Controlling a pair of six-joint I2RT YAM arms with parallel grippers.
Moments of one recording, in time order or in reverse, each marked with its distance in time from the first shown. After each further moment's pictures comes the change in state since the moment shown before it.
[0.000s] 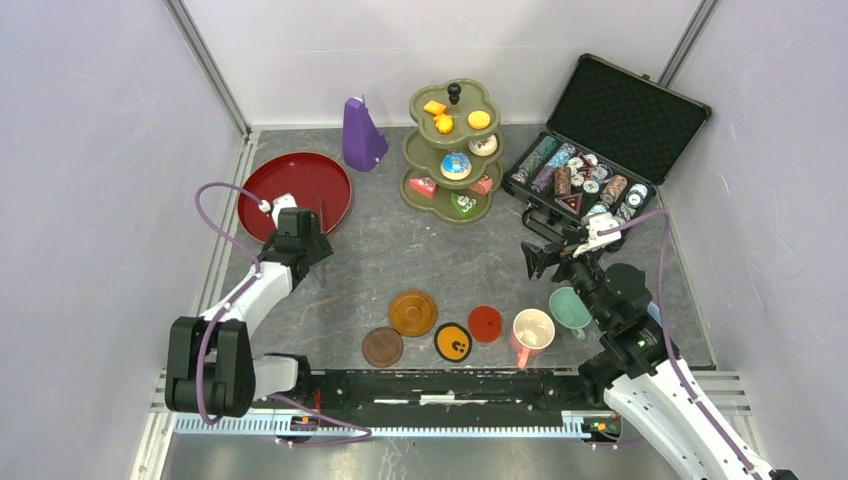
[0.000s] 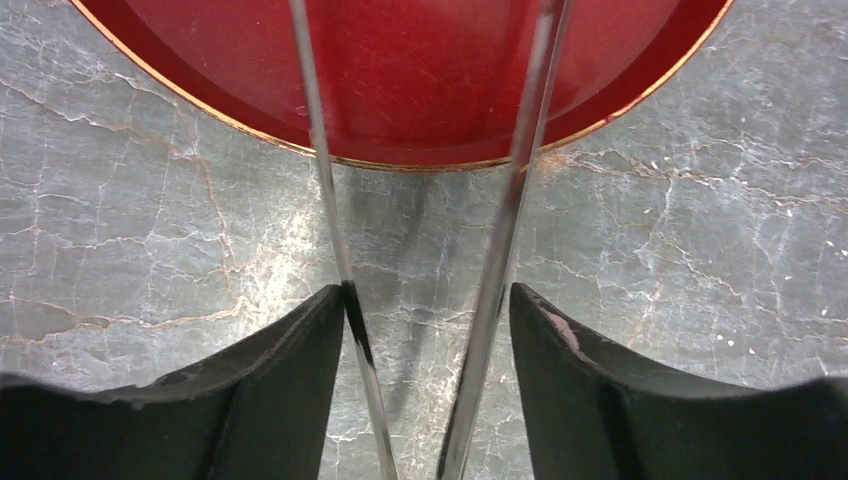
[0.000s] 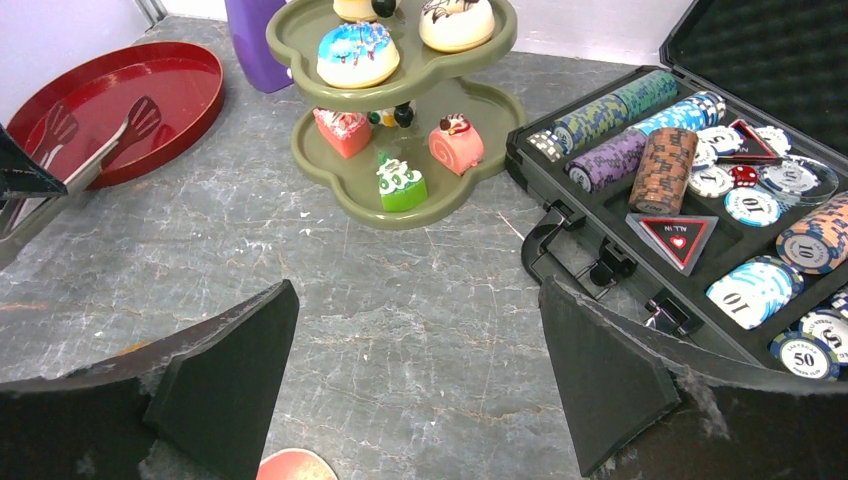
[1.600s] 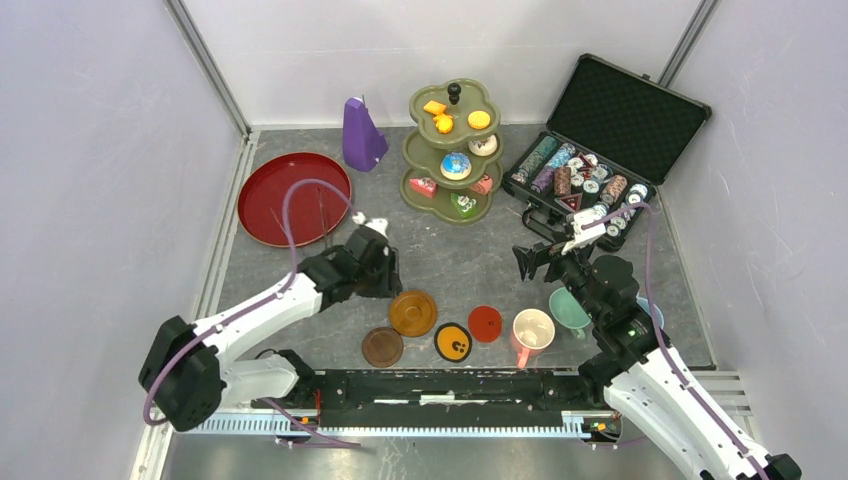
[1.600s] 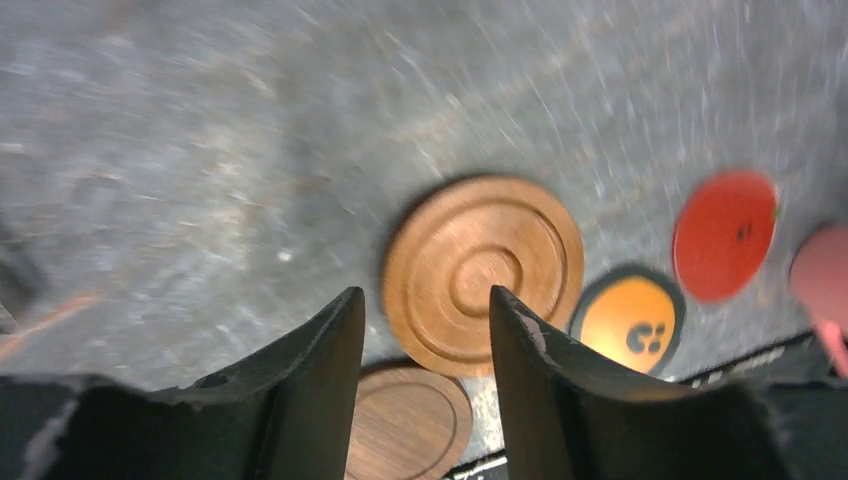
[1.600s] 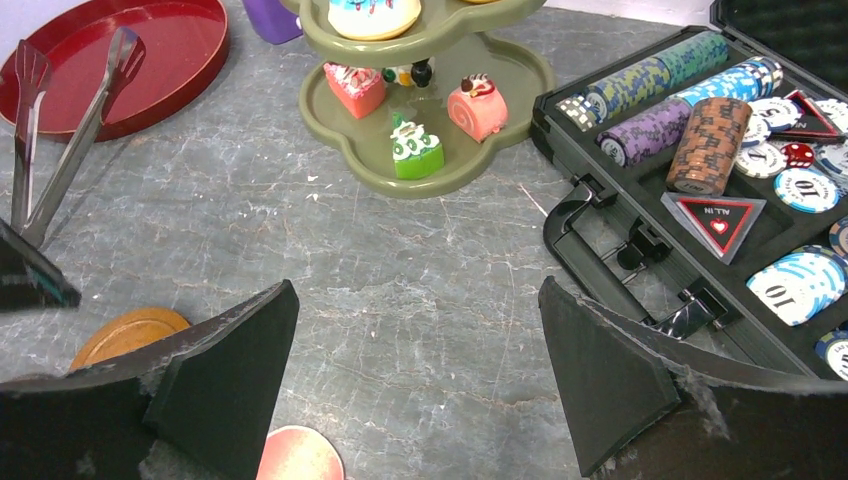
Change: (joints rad) left arm -0.572 -0.073 0.122 -0.313 0.169 -0.109; right arm 0.000 0.087 -0.013 0.025 -0.058 -0.005
